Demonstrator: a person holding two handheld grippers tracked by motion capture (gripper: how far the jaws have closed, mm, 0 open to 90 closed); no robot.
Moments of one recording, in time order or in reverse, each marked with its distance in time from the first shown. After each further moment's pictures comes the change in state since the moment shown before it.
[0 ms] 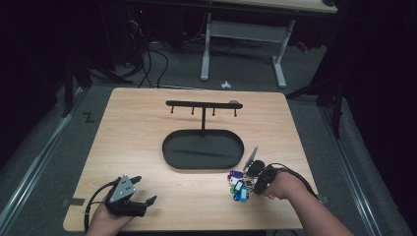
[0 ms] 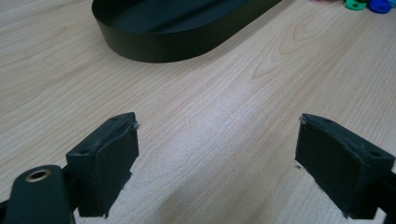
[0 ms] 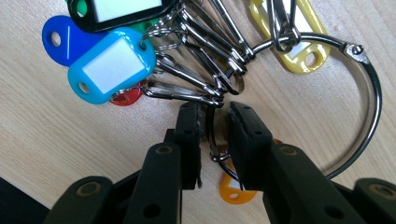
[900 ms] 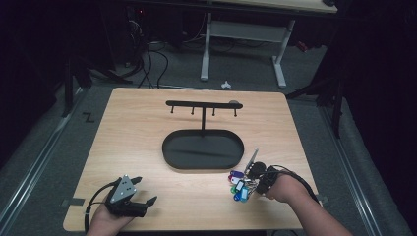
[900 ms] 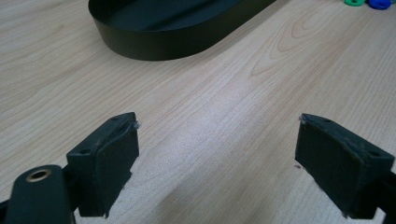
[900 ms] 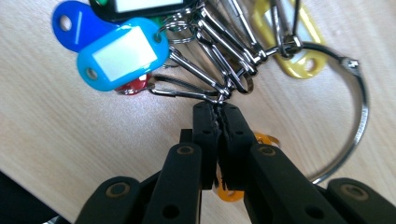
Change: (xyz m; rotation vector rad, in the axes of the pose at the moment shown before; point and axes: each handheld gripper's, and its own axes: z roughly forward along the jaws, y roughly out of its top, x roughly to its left) left arm -0.001 -0.001 0.001 0.008 -0.001 0.002; right arm 0.005 -0.008 -0.008 -0.047 -0.036 -0.069
